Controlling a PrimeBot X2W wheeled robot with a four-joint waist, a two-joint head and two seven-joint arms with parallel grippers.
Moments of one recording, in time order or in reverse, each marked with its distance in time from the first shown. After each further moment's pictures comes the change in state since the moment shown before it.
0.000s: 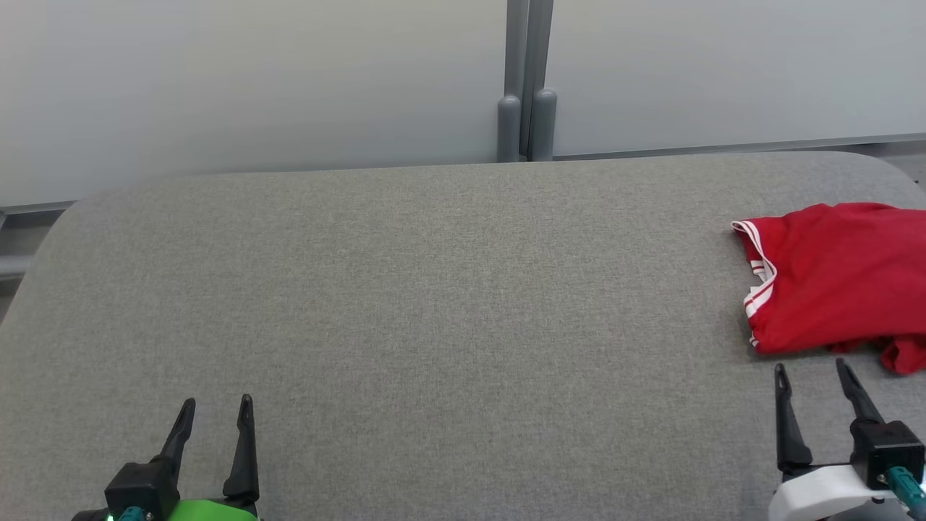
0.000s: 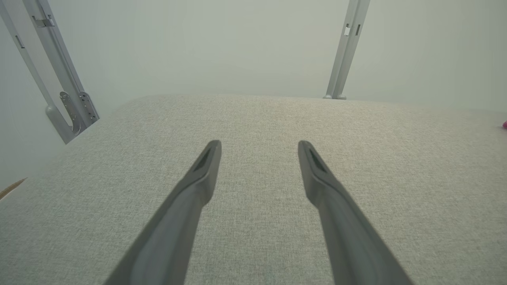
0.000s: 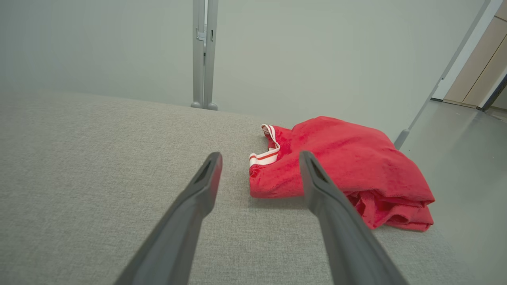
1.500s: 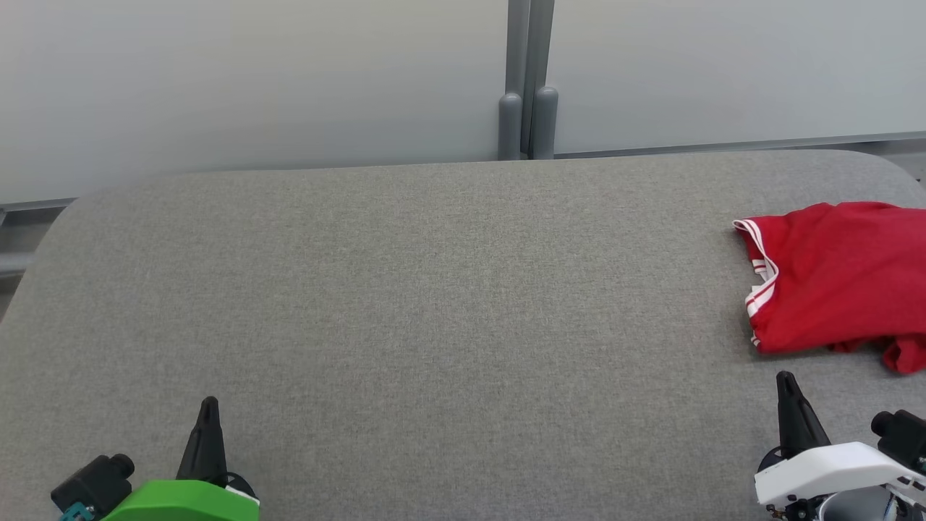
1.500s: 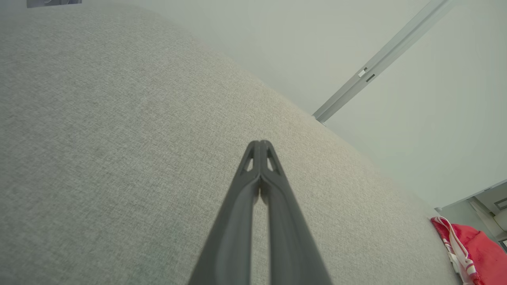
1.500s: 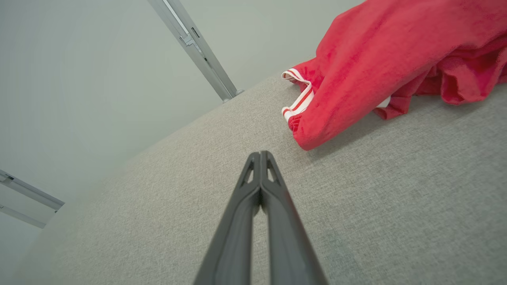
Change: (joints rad) left arm -0.040 -0.034 0.019 0.037 -0.519 0.000 0.134; right arm -0.052 0.015 0.067 0.092 0.647 0.000 0.155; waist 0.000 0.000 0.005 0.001
